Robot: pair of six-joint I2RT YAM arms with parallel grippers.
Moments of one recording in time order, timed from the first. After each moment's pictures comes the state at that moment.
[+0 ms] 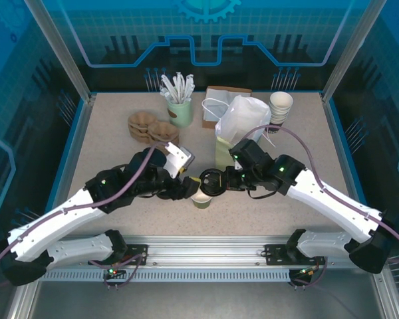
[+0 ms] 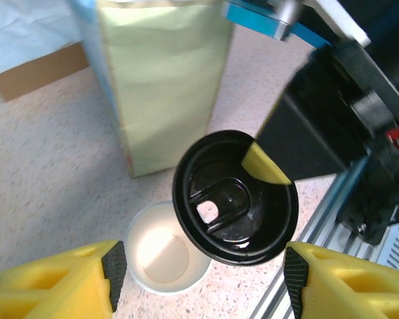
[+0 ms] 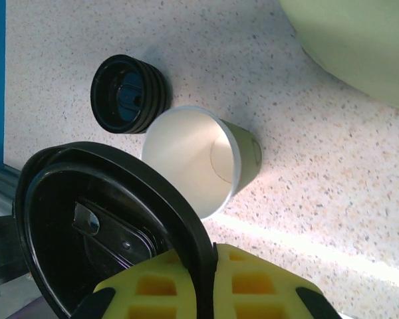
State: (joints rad) left arm -0.92 0.97 1.06 -0.66 0.04 -0.16; right arm 0.81 1.18 1.14 -0.93 -0.14 0.83
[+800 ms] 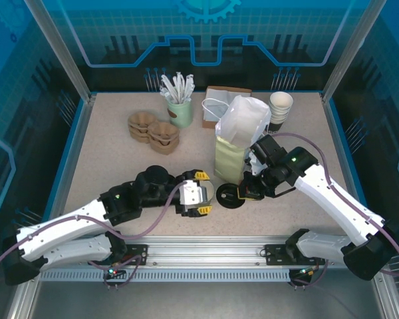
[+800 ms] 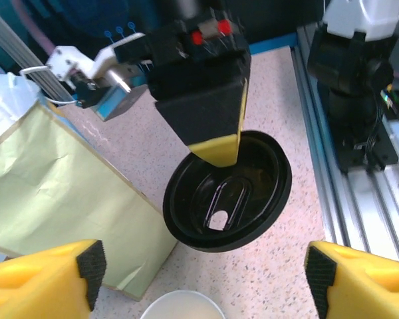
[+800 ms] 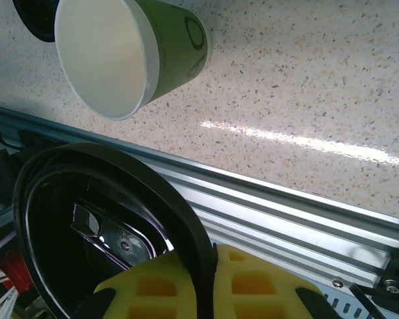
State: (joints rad) left arm -1.01 0.94 0.79 -0.25 0.21 0.50; right arm 0.59 1.17 1.14 -1.25 -0.44 0.68
